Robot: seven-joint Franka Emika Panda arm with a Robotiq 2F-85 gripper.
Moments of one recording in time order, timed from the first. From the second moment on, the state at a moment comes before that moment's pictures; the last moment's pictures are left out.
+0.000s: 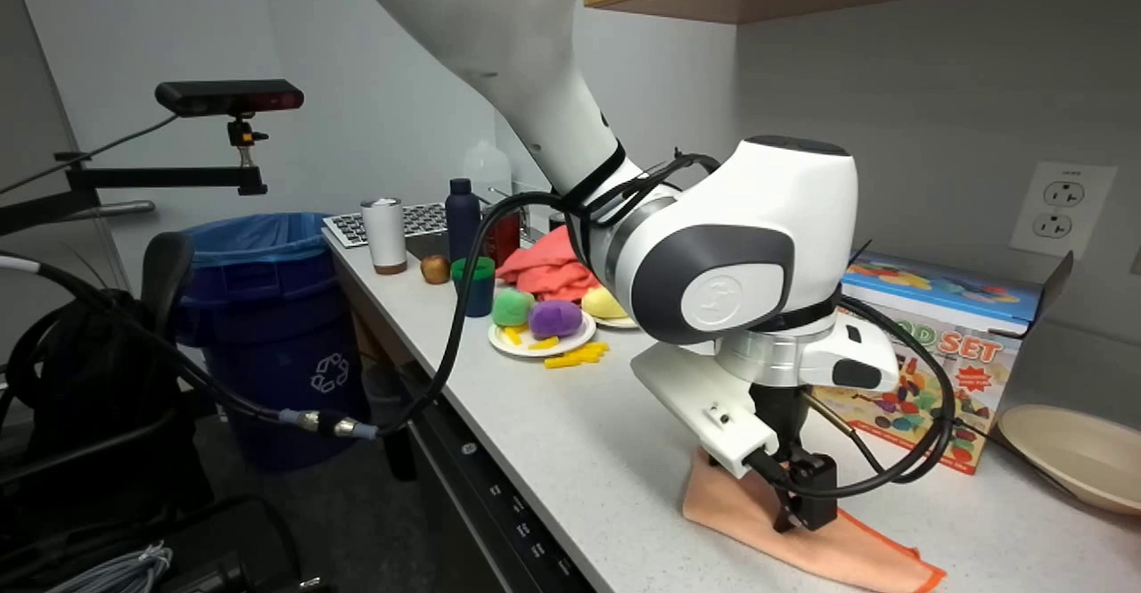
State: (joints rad) arm -0.25 0.34 -0.10 -2.18 0.15 2.61 -0.13
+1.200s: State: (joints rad) arm -0.14 0.34 -0.04 -2.05 -0.03 2.38 -0.19
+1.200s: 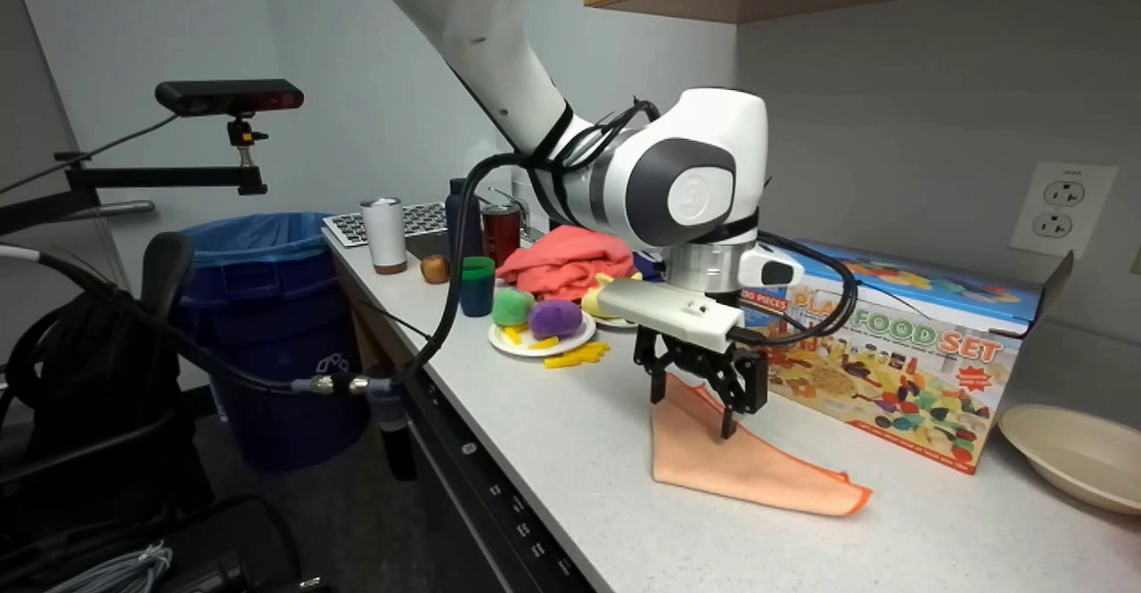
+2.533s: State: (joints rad) arm -0.05 0.49 -0.01 -1.84 -0.09 2.33 -0.18
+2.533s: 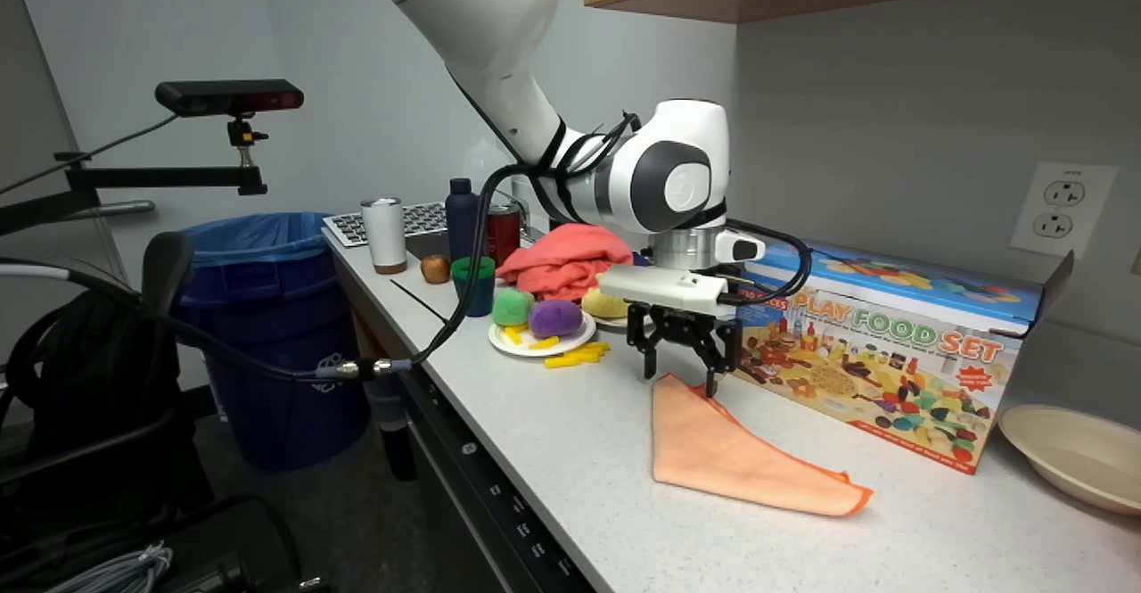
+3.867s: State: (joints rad) arm -0.04 0.41 -0.03 -1.84 -0.17 2.26 -0.13
